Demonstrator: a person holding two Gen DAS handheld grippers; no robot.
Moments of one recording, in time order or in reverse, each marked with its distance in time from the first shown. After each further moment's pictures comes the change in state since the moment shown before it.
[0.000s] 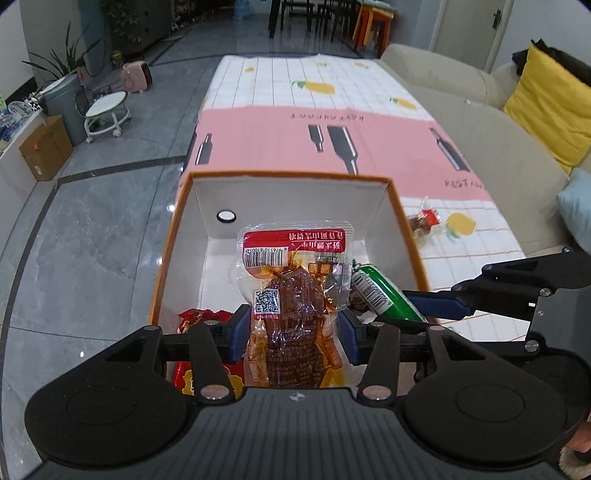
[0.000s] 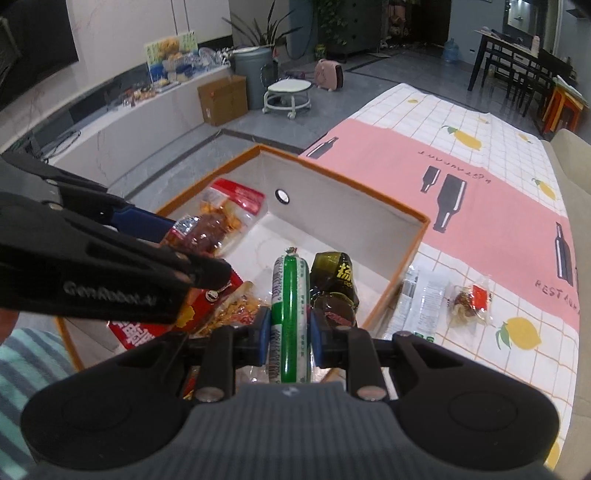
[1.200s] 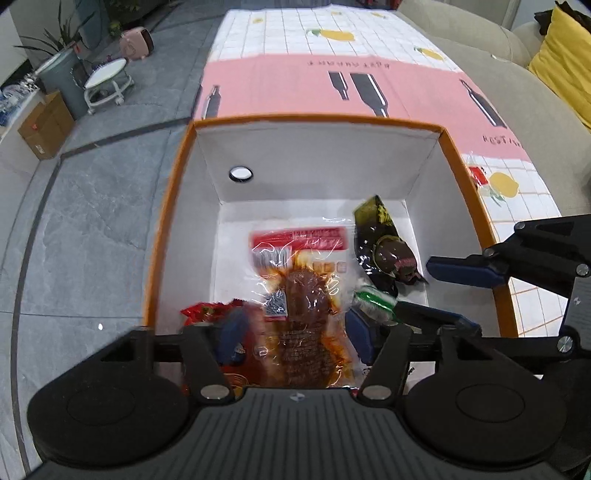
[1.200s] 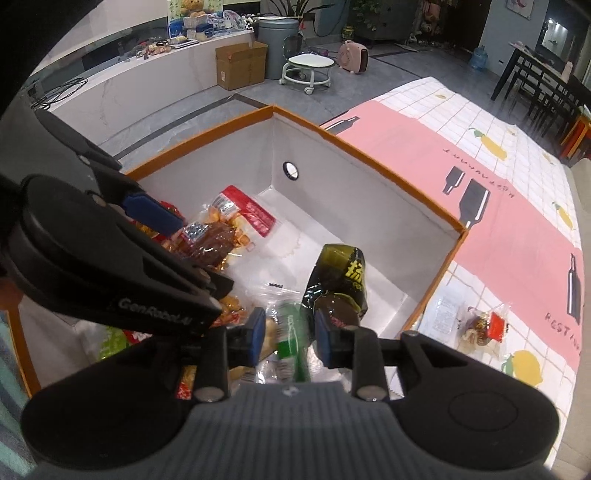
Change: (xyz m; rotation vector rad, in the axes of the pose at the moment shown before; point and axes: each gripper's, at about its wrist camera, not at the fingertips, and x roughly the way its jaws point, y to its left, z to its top) left arm 0.044 0.017 0.004 0.021 0.136 0.047; right arm 0.046 0.011 0.004 -0.139 0.074 -0.032
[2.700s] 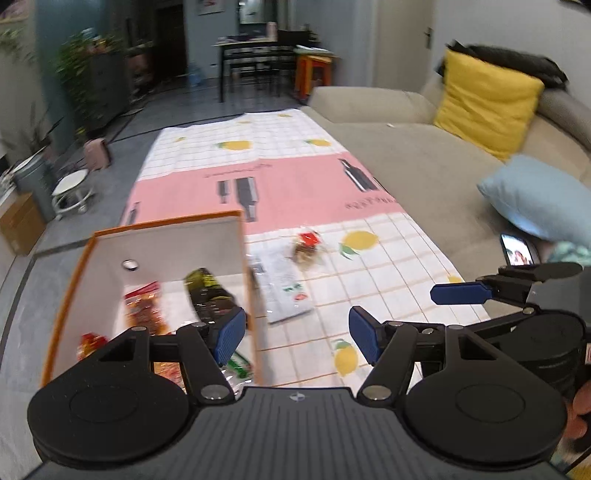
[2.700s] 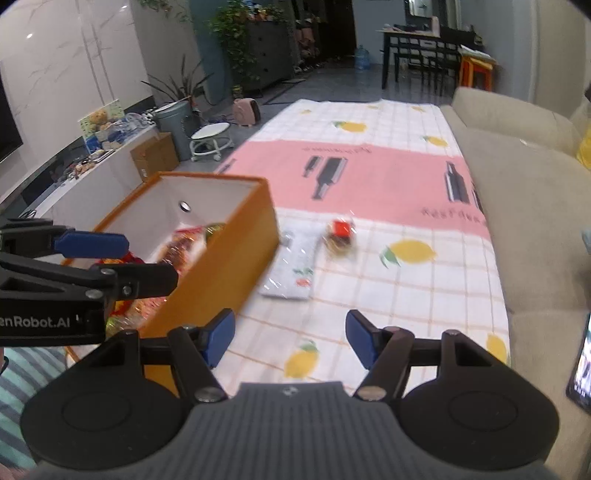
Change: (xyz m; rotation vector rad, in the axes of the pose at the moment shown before) left arm -0.085 -0.148 -0.057 0.148 -0.357 -0.086; right arm -0.128 -0.088 -0.142 0.423 -0.209 -0.084
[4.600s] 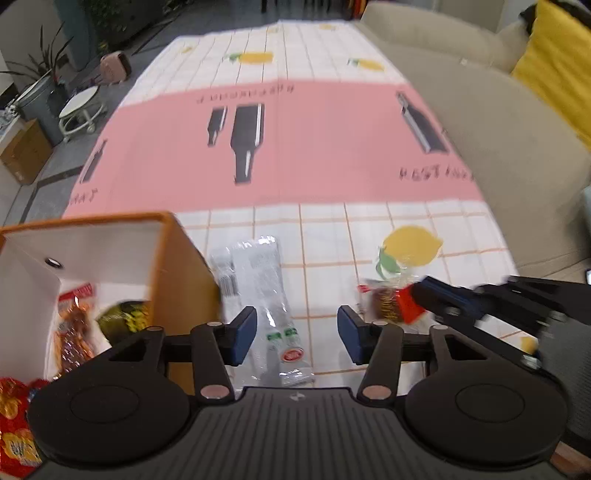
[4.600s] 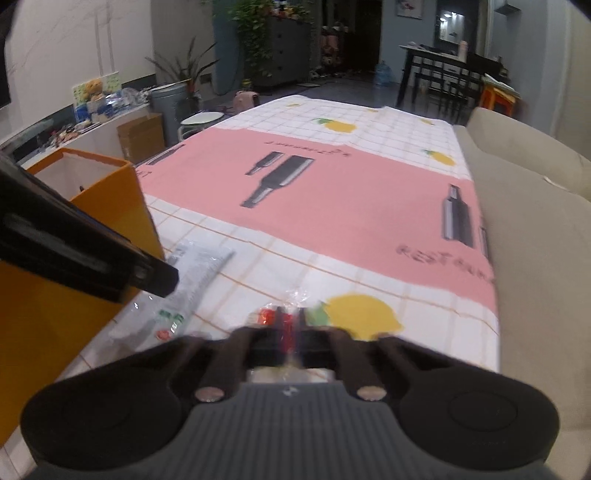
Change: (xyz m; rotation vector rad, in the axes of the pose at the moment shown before) left arm 0.181 -0.021 0.076 -0.162 0.327 0.132; right arm 0.142 -0.097 0.039 -0.159 -0.021 -0.035
